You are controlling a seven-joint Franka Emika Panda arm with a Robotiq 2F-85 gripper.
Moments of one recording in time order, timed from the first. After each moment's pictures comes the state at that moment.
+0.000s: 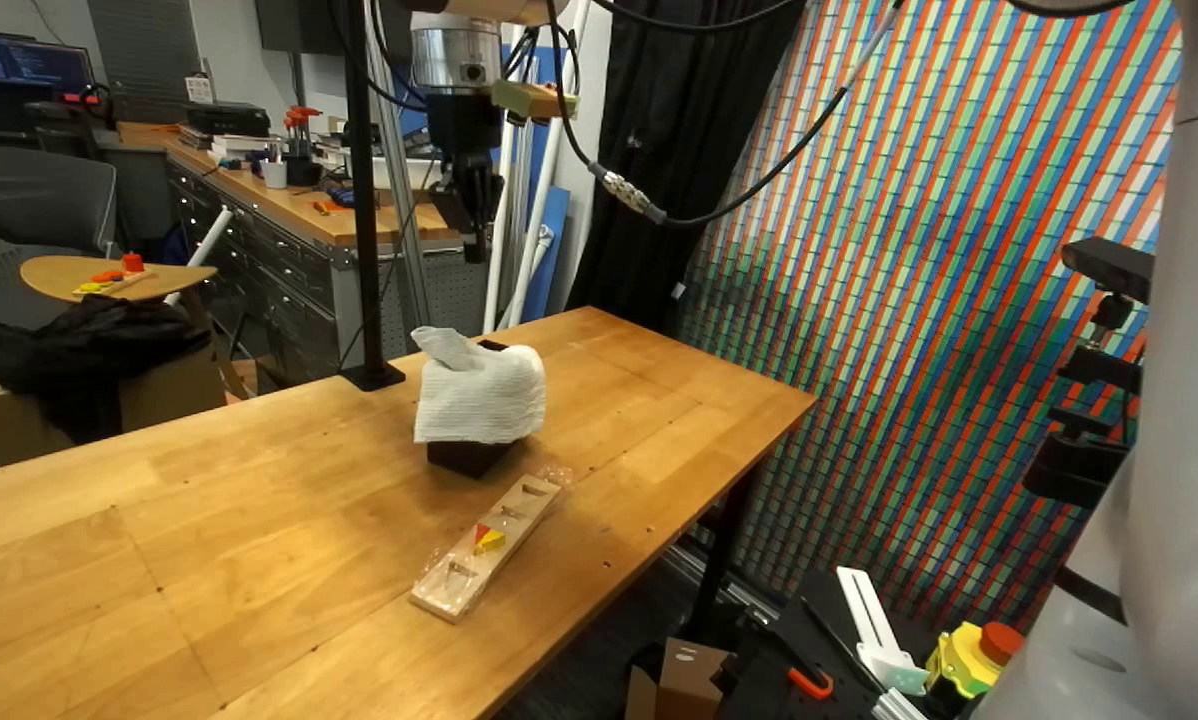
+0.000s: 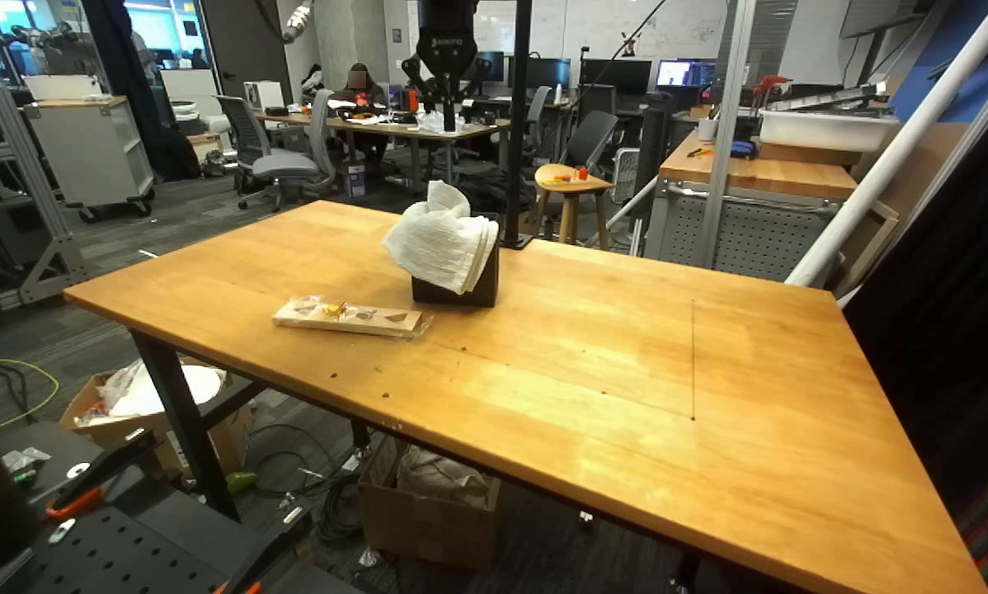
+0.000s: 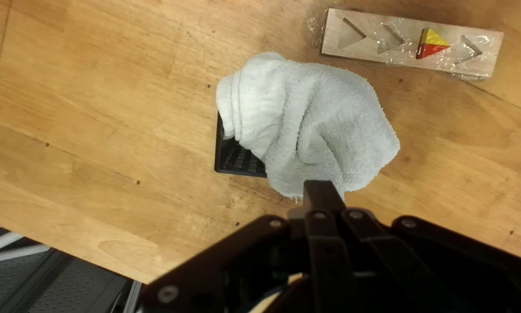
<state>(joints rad) -0.04 0.32 0.04 -1.52 -0.11 1.77 -0.42</state>
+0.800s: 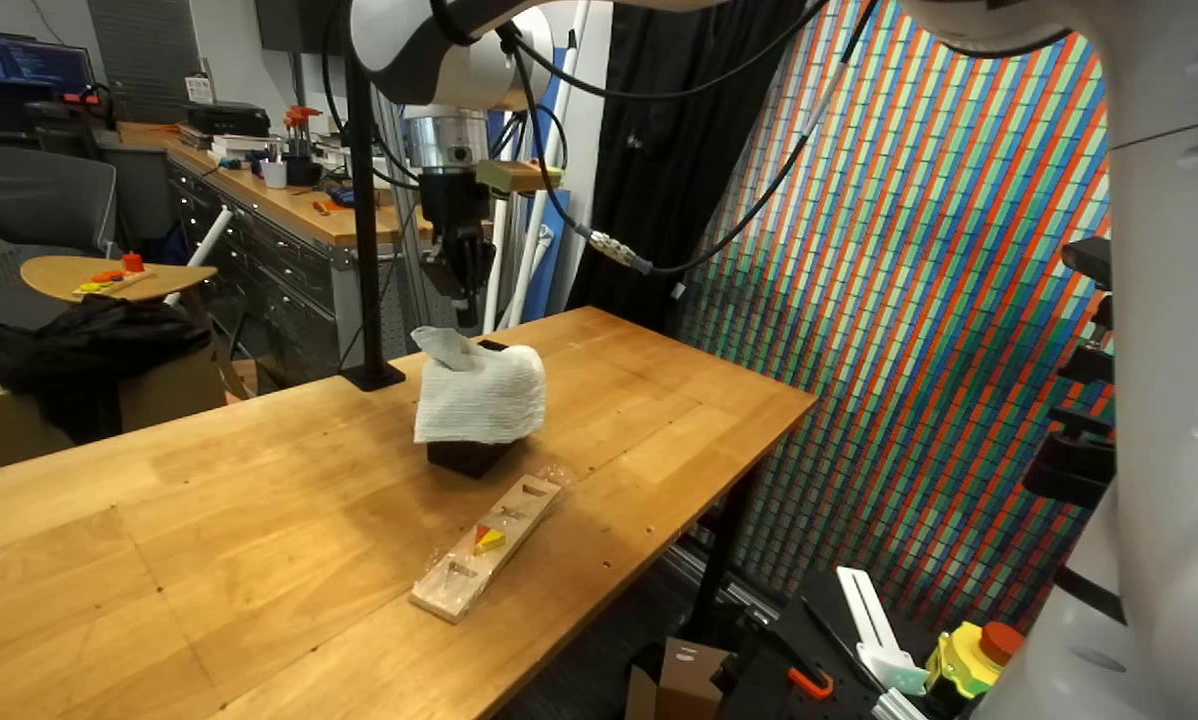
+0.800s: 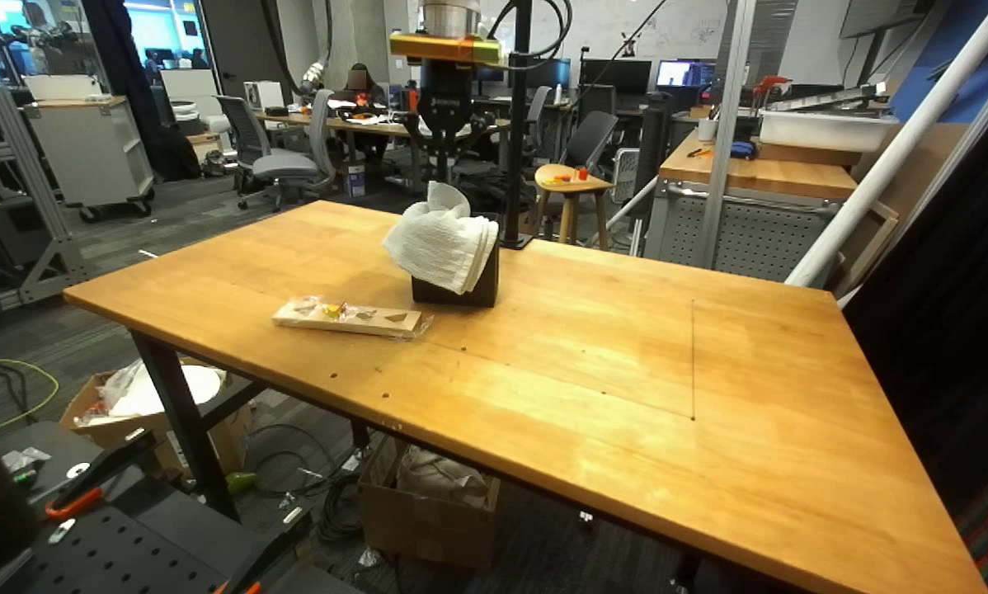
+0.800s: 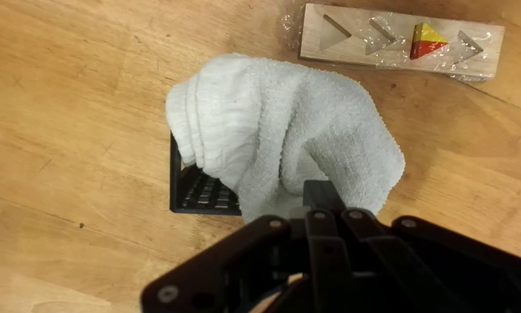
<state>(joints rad) -0.04 0.42 0.04 -1.54 -0.06 1.81 -0.39</state>
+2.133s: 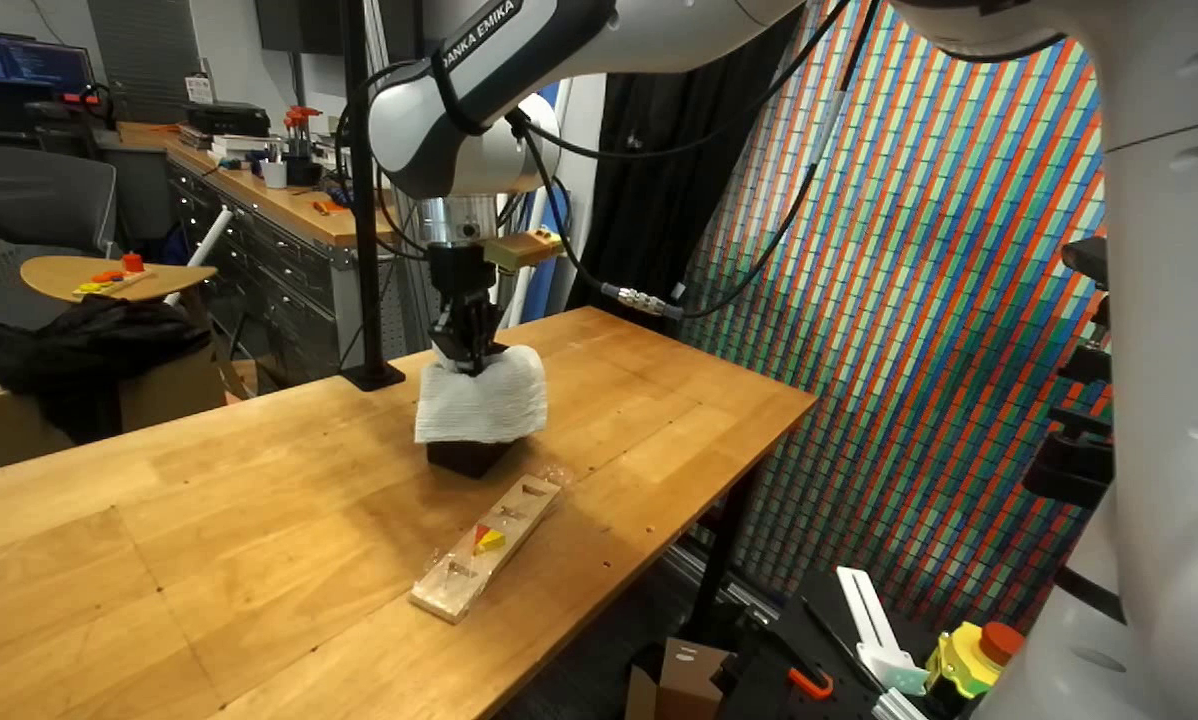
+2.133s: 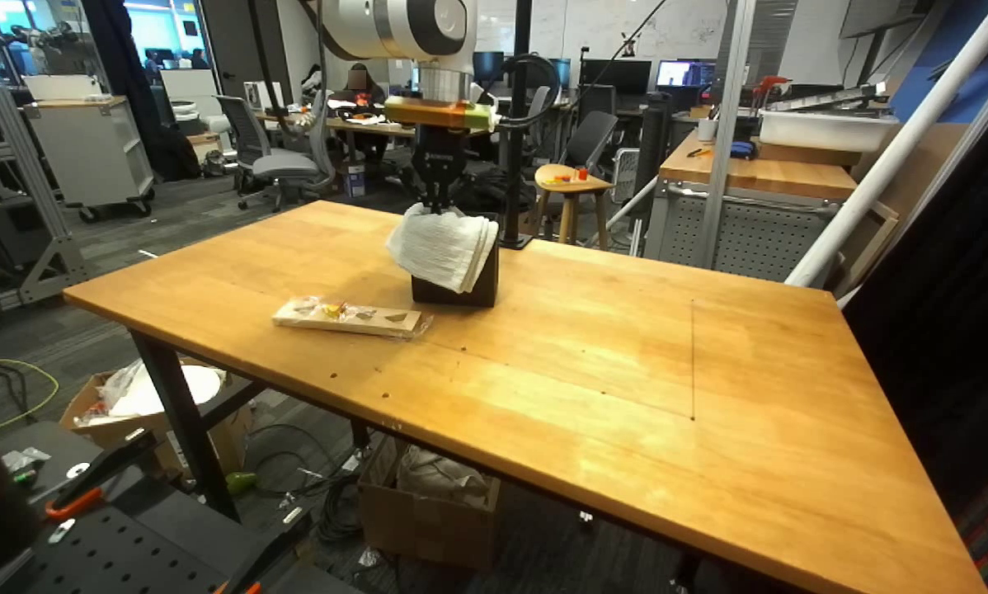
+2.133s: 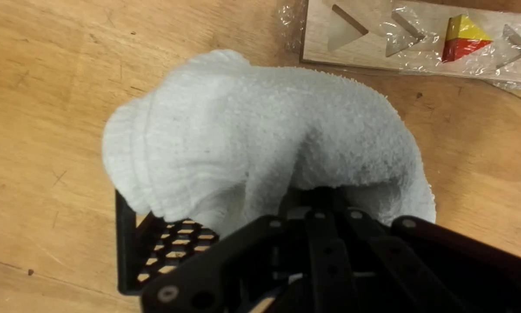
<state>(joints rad) -0.05 0.43 0.04 -1.73 -0.05 2.01 -0.39</state>
